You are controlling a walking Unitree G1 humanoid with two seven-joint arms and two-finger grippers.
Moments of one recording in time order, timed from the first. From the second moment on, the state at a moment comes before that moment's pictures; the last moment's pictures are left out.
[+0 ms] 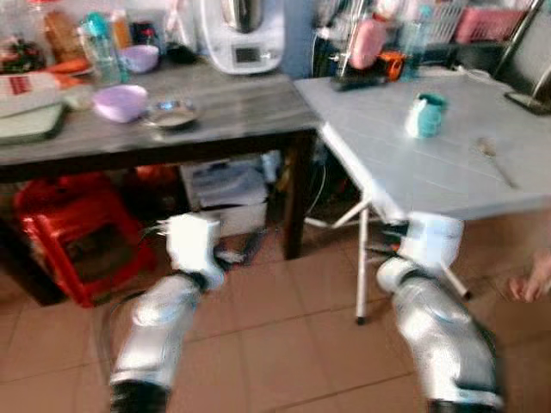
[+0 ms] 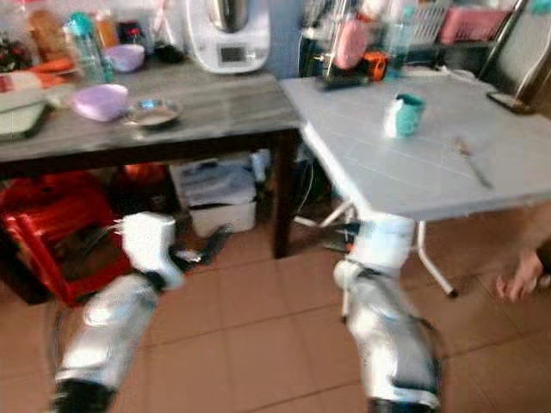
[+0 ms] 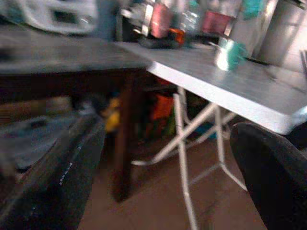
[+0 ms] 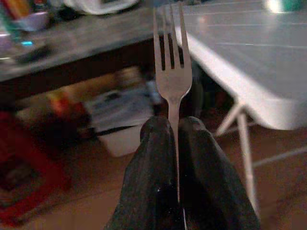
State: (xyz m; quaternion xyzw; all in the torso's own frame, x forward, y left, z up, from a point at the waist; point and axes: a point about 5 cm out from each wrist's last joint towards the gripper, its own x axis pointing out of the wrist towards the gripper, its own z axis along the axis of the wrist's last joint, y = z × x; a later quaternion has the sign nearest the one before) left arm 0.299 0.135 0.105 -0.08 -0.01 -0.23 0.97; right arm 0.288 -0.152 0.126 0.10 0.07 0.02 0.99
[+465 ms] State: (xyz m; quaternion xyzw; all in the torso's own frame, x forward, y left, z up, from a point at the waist) left arm 0.303 0.154 0.110 -0.05 -0.03 -0.17 0.98; right arm 0.286 -0.156 0.127 0.10 0.07 0.02 0.99
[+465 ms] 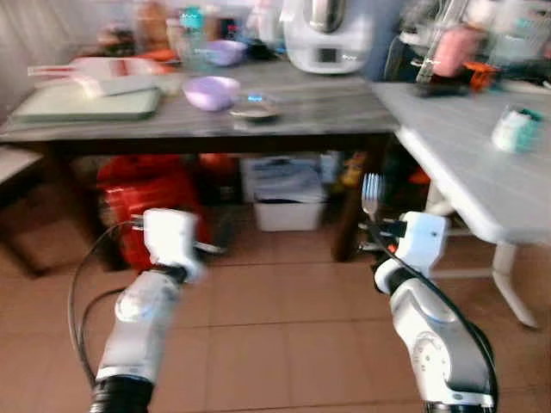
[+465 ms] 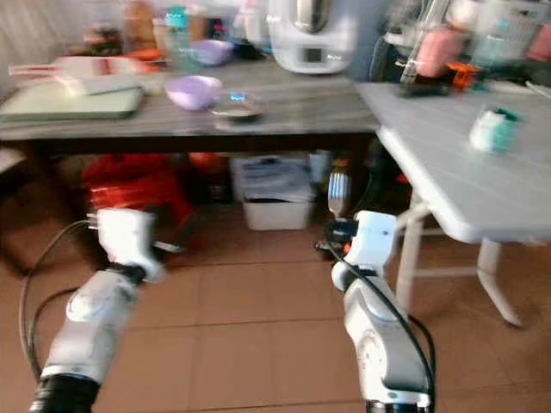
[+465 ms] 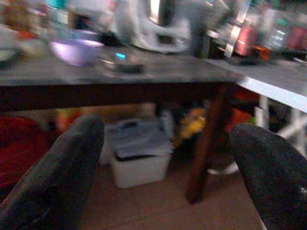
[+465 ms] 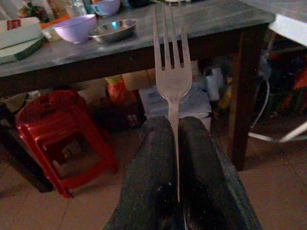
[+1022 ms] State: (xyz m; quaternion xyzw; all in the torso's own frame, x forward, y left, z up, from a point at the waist) left arm 0.293 0.159 0.107 -0.05 -0.04 -0.16 0.98; right arm 0.278 -0.173 0.133 0.08 0.03 0.00 1.00
